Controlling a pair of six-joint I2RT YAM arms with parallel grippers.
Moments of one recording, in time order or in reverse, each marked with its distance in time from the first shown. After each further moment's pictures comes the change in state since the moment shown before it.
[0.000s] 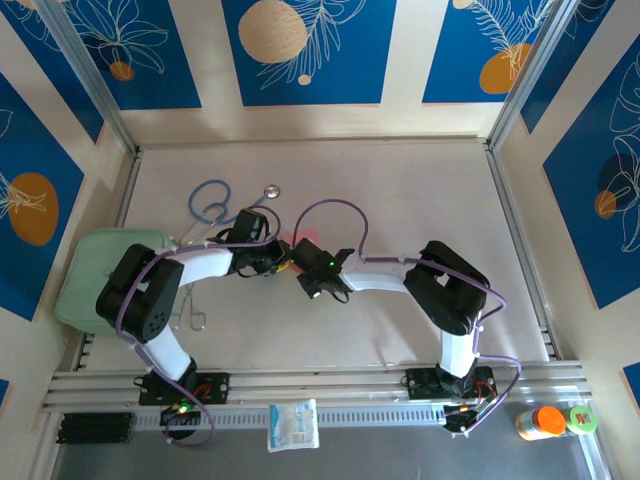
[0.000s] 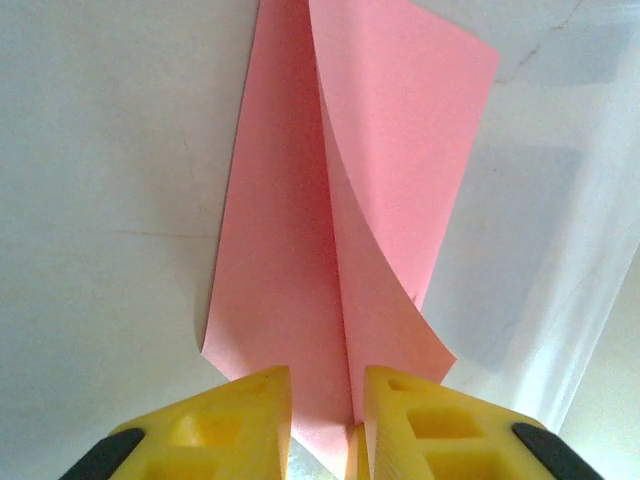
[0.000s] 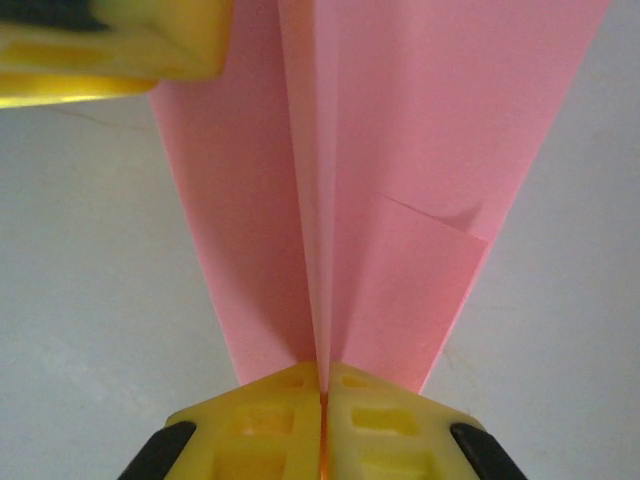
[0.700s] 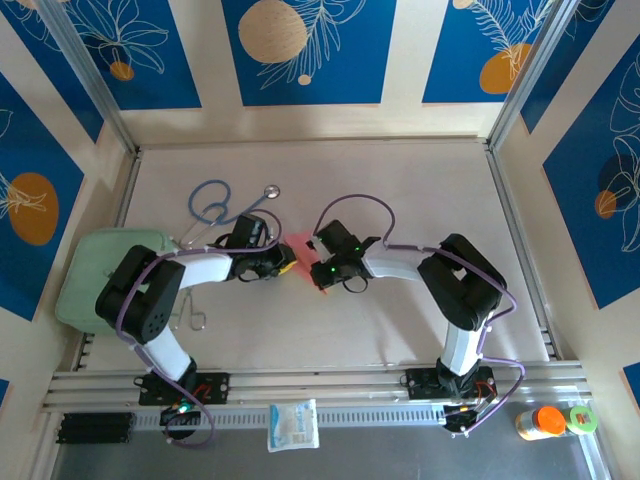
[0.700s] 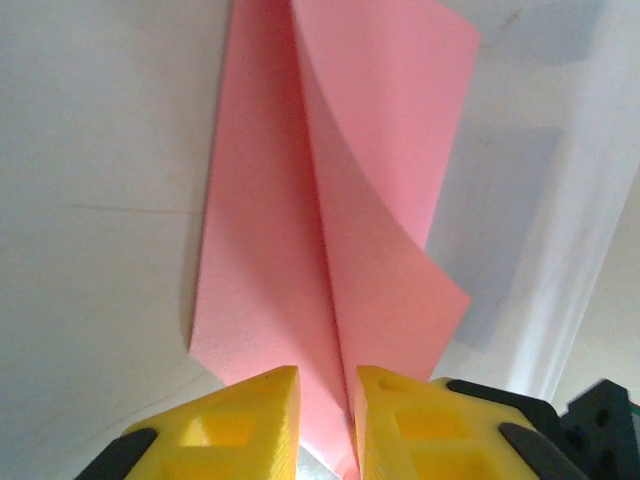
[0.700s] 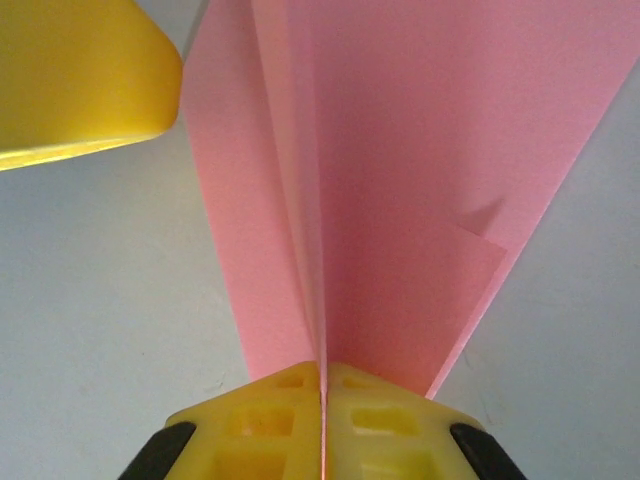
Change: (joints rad) left arm -0.010 0.003 -0.053 0.108 0.043 0.003; right arm -0.201 -0.045 -0.094 0.108 -0.463 0.001
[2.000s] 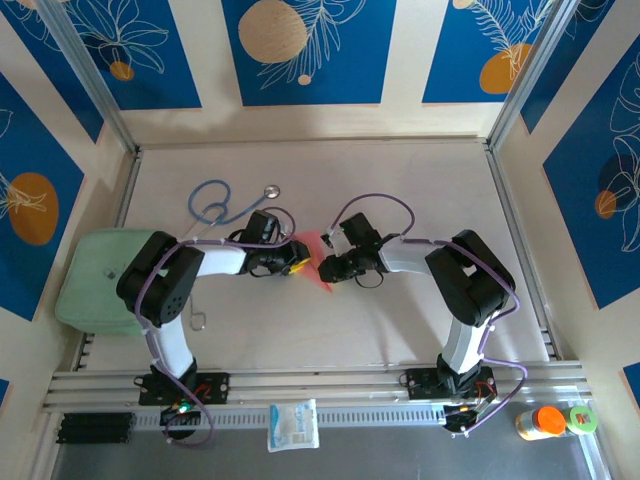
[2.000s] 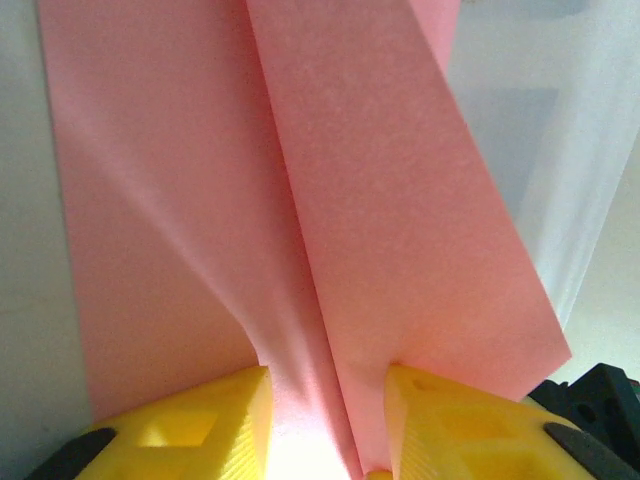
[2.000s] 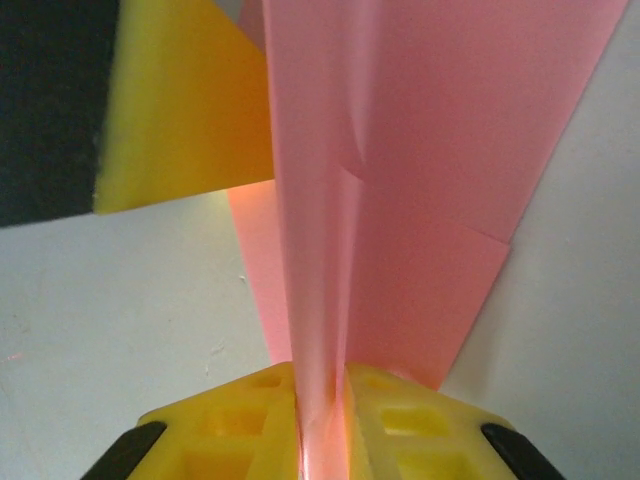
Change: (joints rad) left arm -0.037 0.146 0.100 0.034 0.059 0.010; right arm -0.134 -0.008 -0.072 0.092 -0.256 -0.006
